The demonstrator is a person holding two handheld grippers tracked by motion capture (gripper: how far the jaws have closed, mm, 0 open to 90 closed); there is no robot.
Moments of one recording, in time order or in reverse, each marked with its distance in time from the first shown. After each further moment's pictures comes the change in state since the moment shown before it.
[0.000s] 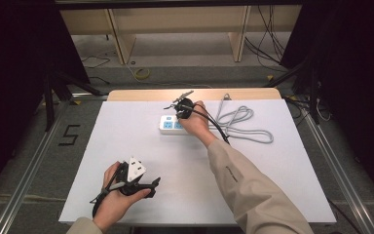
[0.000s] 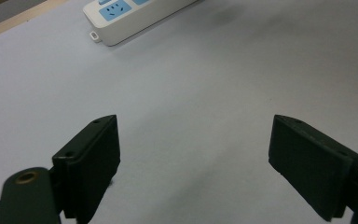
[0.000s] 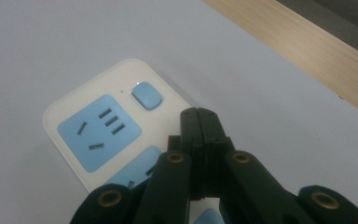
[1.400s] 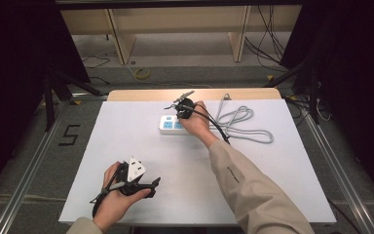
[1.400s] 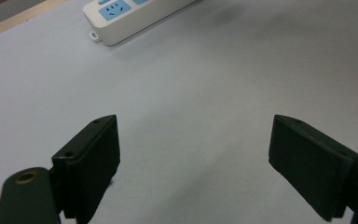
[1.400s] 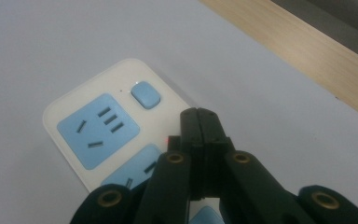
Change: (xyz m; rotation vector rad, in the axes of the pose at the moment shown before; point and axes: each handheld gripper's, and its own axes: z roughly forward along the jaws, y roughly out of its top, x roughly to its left) left arm 0.000 0.000 0.000 0.000 -0.001 0.000; right arm 0.000 -0.001 -0.002 -0.006 -0.002 0.001
